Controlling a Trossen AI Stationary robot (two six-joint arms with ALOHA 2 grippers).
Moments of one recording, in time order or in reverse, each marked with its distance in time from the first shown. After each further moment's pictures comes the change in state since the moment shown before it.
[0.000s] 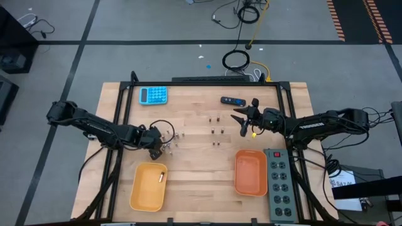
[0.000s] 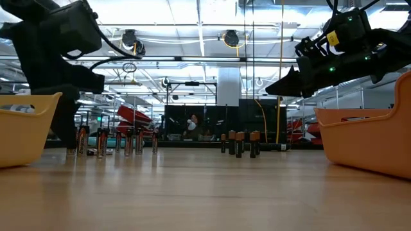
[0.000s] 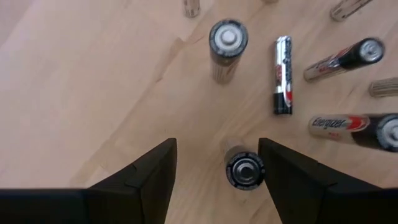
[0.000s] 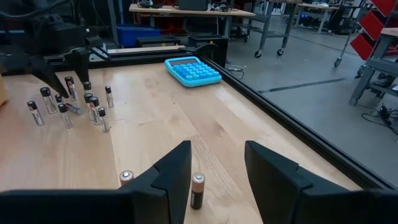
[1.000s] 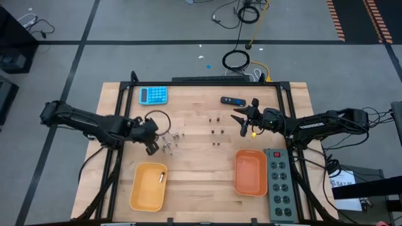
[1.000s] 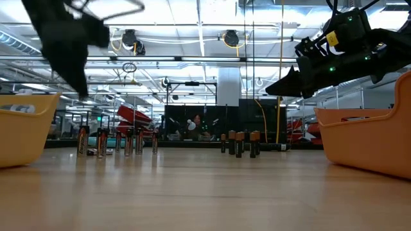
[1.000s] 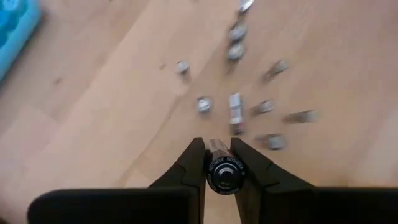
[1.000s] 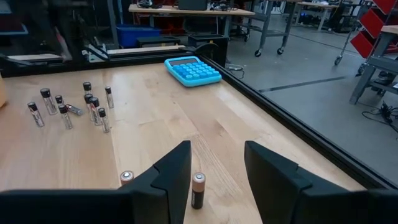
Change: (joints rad) left arm 0.000 -0.182 0.292 -0.341 -0.008 0.050; right arm 0.000 0.000 0.000 -0.003 0.000 0.015
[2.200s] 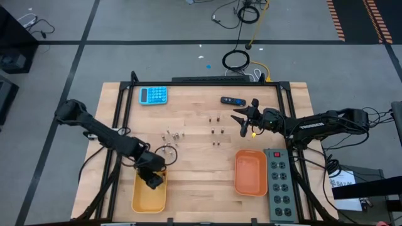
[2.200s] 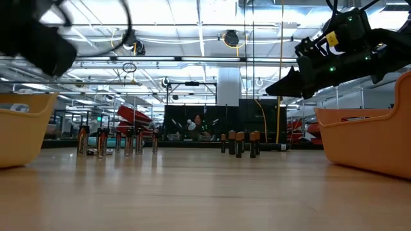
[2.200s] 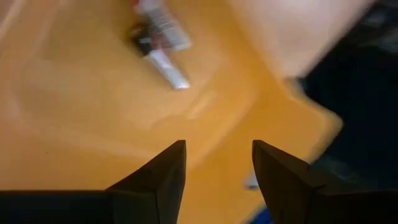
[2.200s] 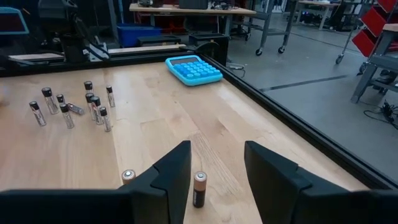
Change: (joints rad) left arm -0.276 0.314 -0.034 0.451 0.770 -0.599; right arm 0.003 0.000 0.000 -0.005 0.000 0.002
